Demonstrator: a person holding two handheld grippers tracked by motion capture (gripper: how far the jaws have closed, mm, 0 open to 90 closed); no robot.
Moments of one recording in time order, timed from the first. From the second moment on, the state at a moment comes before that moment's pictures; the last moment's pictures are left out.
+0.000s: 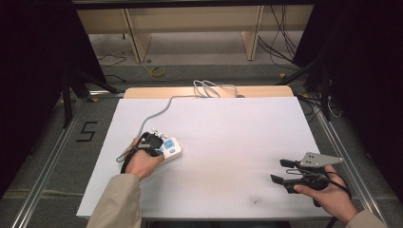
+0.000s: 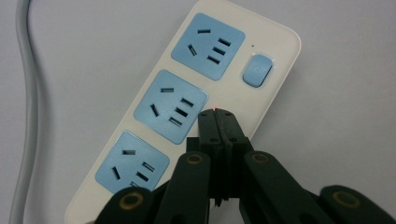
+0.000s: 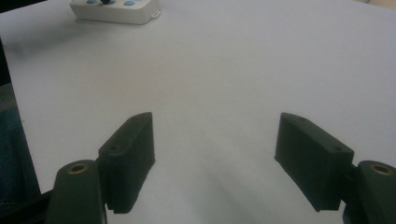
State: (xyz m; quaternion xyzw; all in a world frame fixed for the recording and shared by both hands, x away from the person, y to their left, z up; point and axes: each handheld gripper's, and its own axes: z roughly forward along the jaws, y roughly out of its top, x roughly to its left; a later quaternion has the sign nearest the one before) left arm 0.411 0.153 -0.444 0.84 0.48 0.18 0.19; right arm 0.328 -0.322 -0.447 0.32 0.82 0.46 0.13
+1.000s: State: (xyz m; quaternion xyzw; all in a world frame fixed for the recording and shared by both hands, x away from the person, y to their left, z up) left arm 0.410 0.156 -0.438 0.83 0.49 0.19 0.22; right arm 0.328 -0.323 -0.447 0.32 0.82 0.46 0.13
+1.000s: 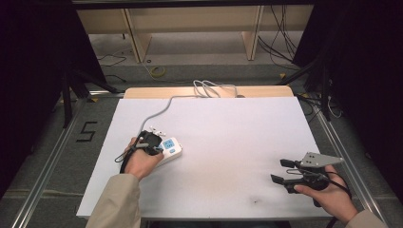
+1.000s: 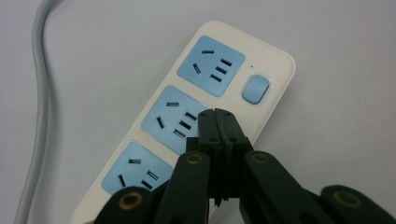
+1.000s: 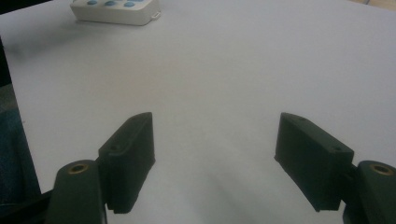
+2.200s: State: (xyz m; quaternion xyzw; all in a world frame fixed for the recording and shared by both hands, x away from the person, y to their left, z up) left arm 0.400 0.139 -0.431 0.82 0.43 0.19 0.33; right arm 0.328 -0.323 -0.447 0.32 0.82 0.46 0.13
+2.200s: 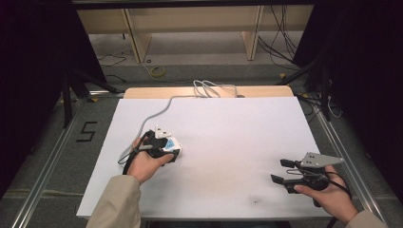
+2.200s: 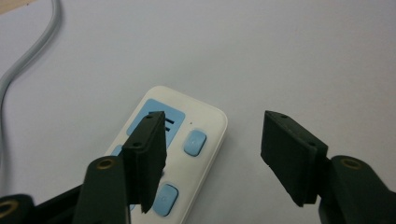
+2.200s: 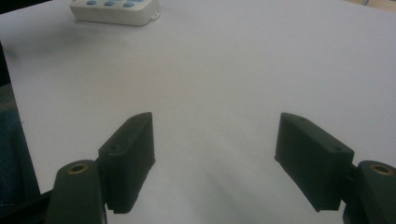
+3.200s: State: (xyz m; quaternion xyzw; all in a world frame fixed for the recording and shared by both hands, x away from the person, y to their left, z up) left arm 0.365 0.102 -0.437 0.84 0.29 0.20 0.40; right arm 0.327 -0.323 -0.447 0.32 0.82 0.46 0.13
